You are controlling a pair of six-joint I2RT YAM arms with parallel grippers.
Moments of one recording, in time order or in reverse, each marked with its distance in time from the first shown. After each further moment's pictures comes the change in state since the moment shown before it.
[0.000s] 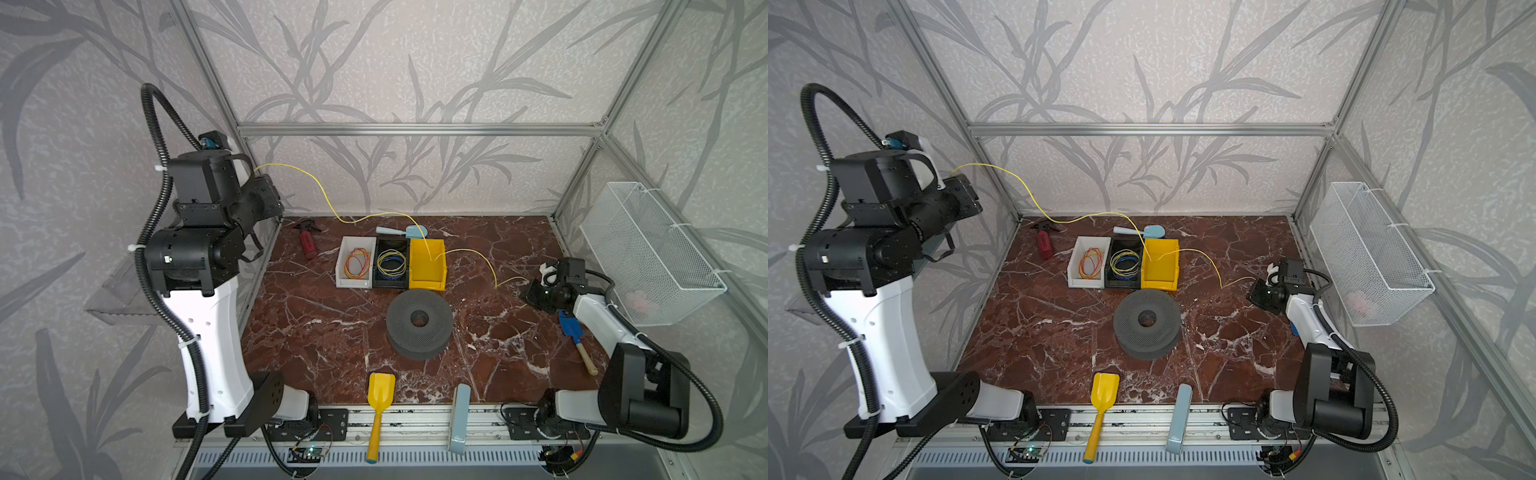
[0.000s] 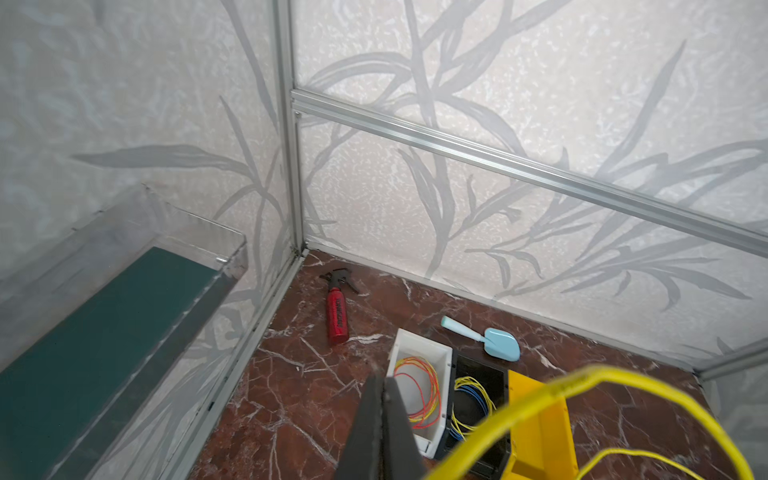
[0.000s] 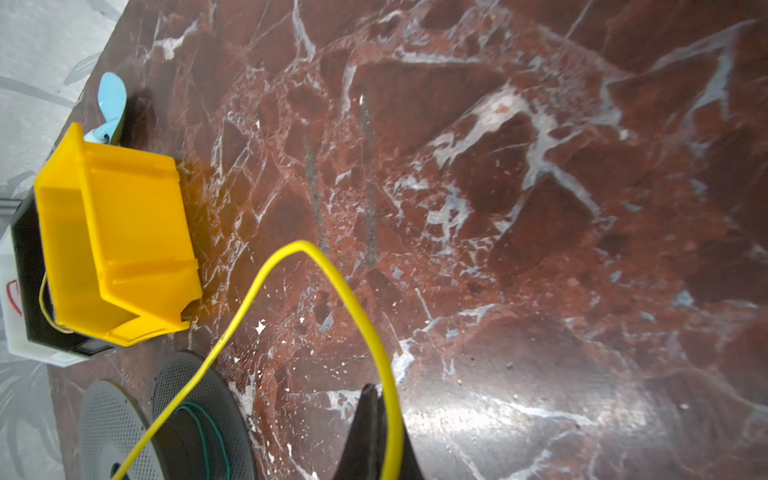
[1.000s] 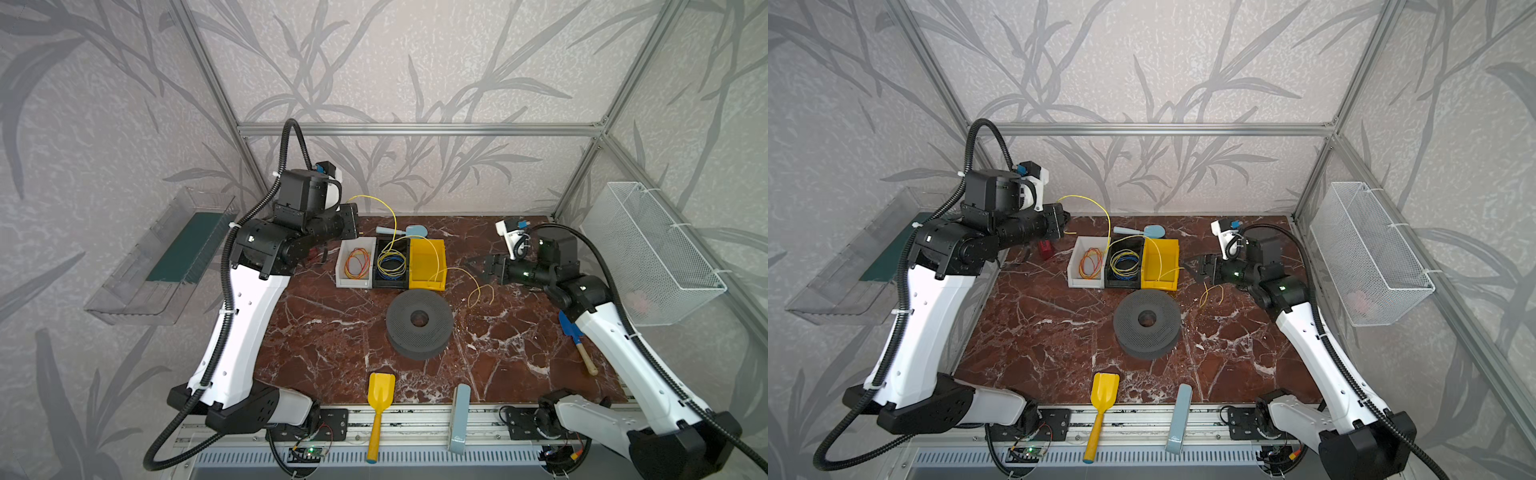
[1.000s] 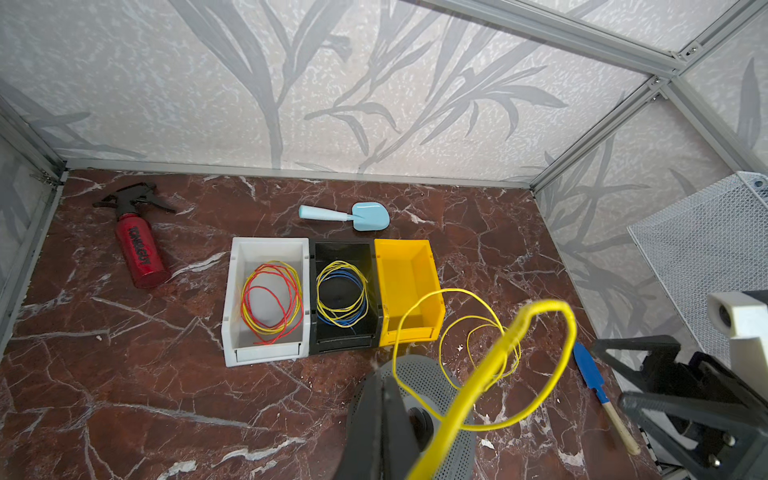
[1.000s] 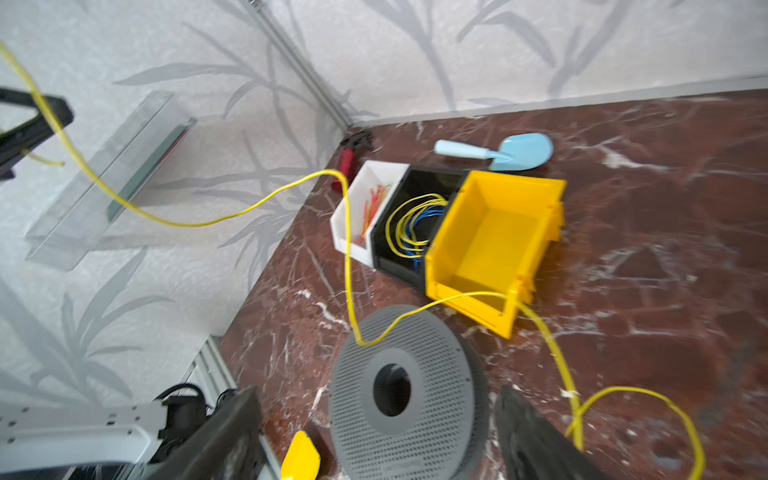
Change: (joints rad) left arm -0.369 -0.014 -0.293 0.119 0.113 -0.109; right arm 0.530 -0.229 0.304 0.026 -0.190 -0.020
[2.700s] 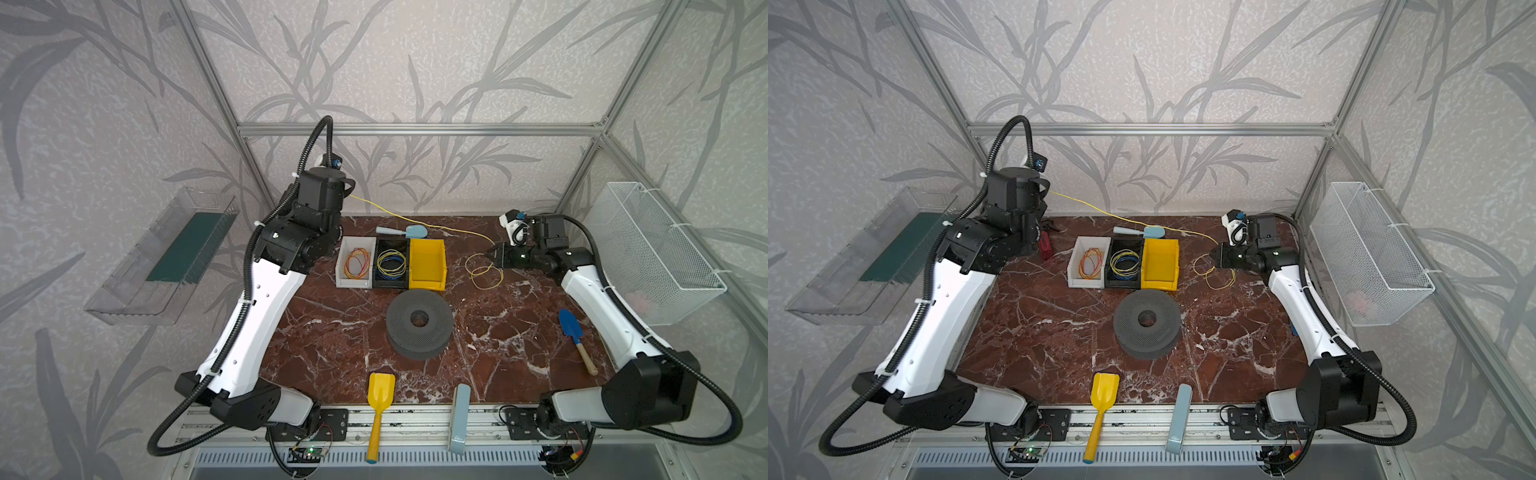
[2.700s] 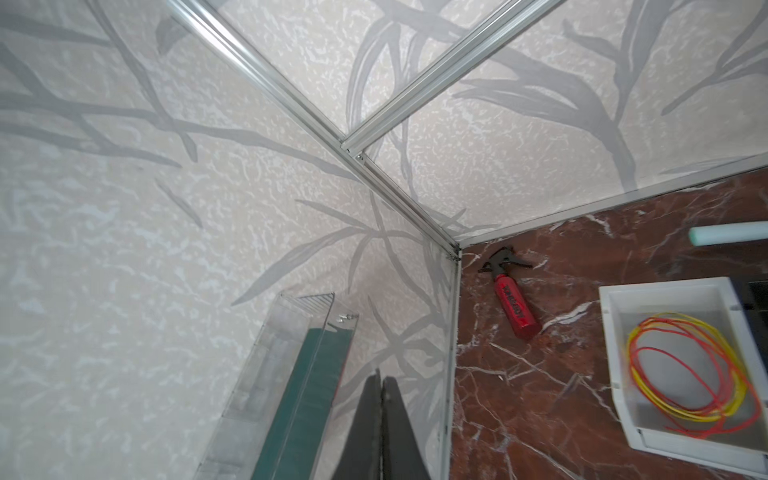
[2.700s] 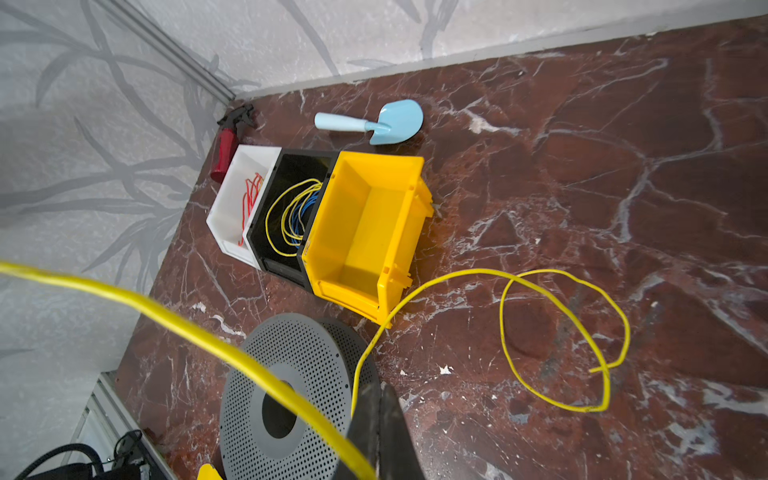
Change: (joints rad) left arm -0.050 0.017 -0.135 0.271 -0.981 0.804; right arm -0.251 0.232 0.125 -0.153 0.098 -0.139
